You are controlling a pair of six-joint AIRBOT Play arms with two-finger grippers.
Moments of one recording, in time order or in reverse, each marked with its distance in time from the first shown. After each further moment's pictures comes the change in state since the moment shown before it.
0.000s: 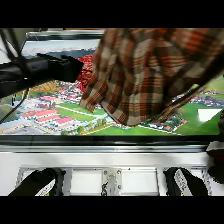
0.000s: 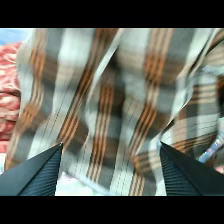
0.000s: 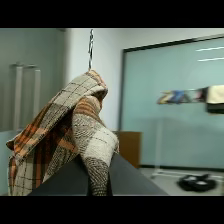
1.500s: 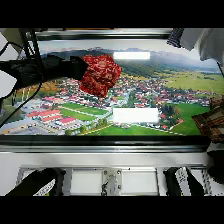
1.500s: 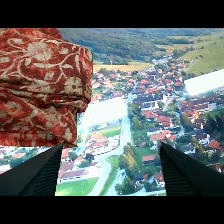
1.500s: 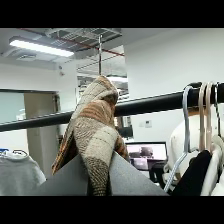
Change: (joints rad) left arm 0.030 -0.071 0.000 0.008 0.013 0.011; right arm -0.404 -0.028 0.370 -0.043 -0.826 -0.241
